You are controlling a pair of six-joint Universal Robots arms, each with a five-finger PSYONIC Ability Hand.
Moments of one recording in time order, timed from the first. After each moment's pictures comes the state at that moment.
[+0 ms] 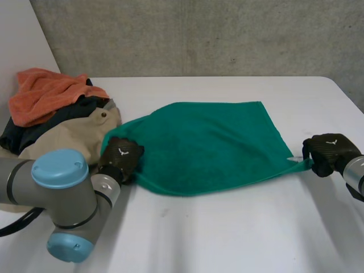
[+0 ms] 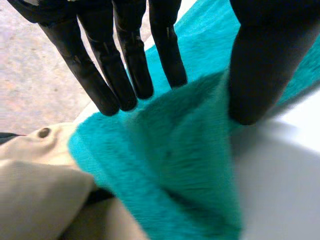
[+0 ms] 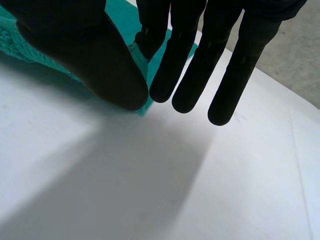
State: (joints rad) left arm 4.24 -2.11 -1.74 3.62 -1.62 3.67; right arm 1.50 -1.14 1.69 -0.09 1.19 2.65; left_hand 0.70 0.71 0.71 0.71 0.53; right_hand 1.14 1.17 1.19 1.19 1.02
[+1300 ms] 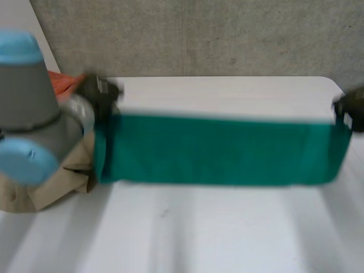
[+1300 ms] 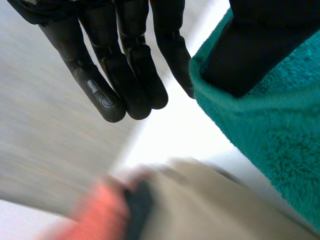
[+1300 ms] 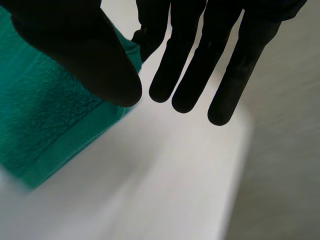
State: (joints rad) left arm 4.30 -2.02 -1.12 3.01 -1.60 3.85; right arm 1.55 -1.16 1.10 0.46 1.37 2.43; left_hand 1.16 1.20 1.19 1.19 0.99; right_hand 1.14 1.17 1.19 1.19 1.02
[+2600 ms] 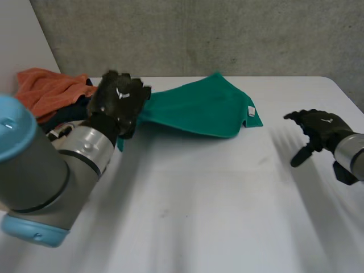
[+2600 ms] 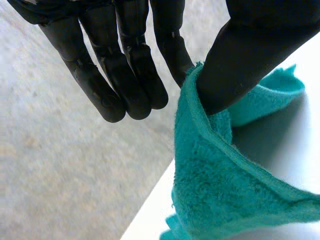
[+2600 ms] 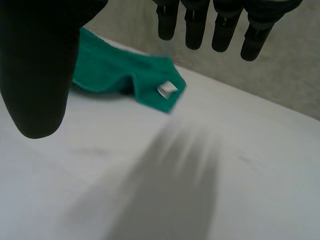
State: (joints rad) left arm 4.16 -1.75 -1.62 3.43 -1.55 3.72; right arm 1.64 -1.19 1.55 0.00 1.27 2.95; left_hand 1.16 1.20 1.19 1.20 0.99; right_hand 0.22 0.20 0.21 0.21 0.04
